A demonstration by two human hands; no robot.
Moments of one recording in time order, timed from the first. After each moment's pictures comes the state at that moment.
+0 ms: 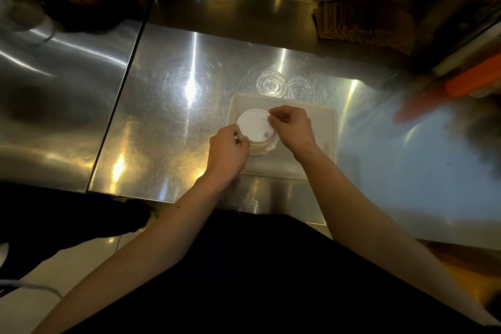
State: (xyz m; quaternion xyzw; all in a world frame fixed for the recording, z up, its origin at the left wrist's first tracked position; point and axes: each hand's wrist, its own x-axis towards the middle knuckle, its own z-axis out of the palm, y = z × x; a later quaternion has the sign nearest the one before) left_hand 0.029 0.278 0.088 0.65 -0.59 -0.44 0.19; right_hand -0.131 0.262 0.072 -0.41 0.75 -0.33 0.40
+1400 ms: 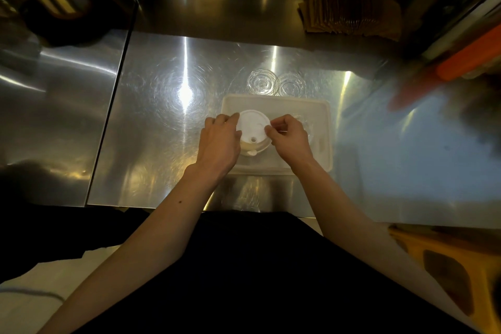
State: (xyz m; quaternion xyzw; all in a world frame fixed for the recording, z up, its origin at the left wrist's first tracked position) left_hand 0.033 0.255 0.084 0.57 -0.79 -0.23 0.04; right_hand -0.130 0.290 0.047 -0.36 0.76 -0.37 0.40
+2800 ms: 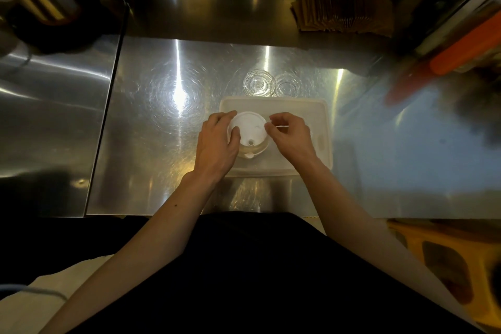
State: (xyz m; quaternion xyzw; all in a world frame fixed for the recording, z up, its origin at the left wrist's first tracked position) left_hand 0.041 0.251 0.067 0.56 -0.73 -0.33 0.20; right_hand -0.132 0.288 0.064 -0.40 0.77 -0.35 0.36
